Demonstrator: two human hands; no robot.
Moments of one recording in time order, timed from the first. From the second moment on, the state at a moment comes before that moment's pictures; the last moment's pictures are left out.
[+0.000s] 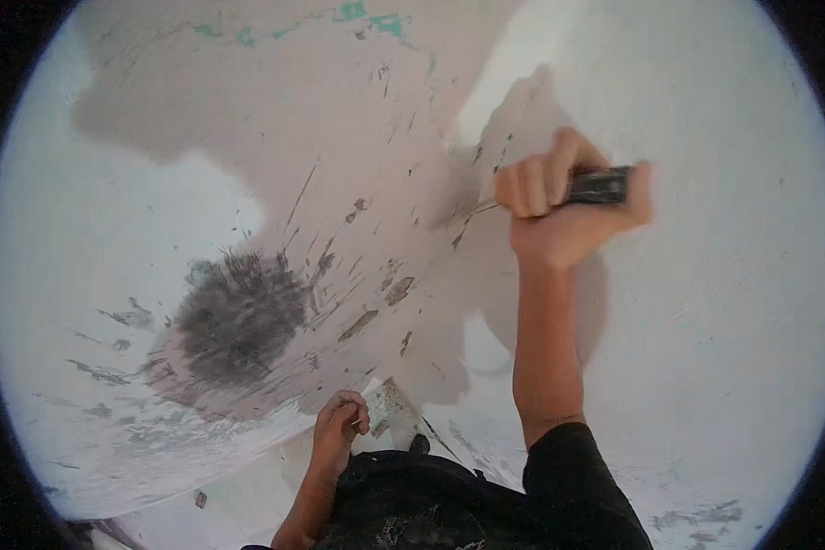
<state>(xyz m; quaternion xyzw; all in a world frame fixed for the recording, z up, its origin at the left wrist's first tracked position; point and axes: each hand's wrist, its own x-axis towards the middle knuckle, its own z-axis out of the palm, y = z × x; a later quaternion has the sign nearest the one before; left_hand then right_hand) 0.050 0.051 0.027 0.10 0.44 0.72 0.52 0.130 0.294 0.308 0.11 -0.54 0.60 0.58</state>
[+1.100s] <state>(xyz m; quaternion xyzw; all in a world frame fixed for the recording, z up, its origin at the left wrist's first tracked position) 0.046 0.039 0.019 0.11 0.44 0.74 0.49 0.124 0.237 0.284 0.26 -0.90 0.16 0.30</state>
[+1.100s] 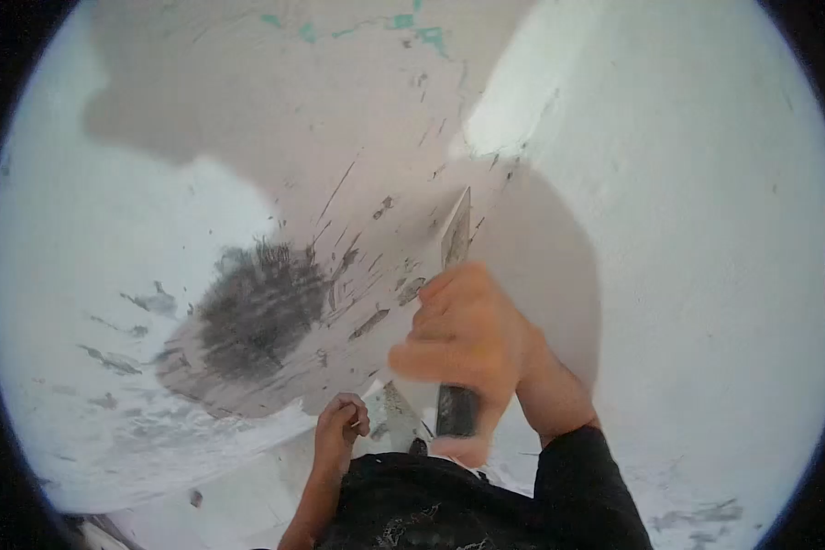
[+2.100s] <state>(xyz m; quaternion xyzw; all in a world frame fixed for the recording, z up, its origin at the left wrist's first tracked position) 0.039 0.032 0.016 0.11 0.43 0.75 0.49 0.127 0.259 0.225 0.14 -0.91 0.10 0.37</state>
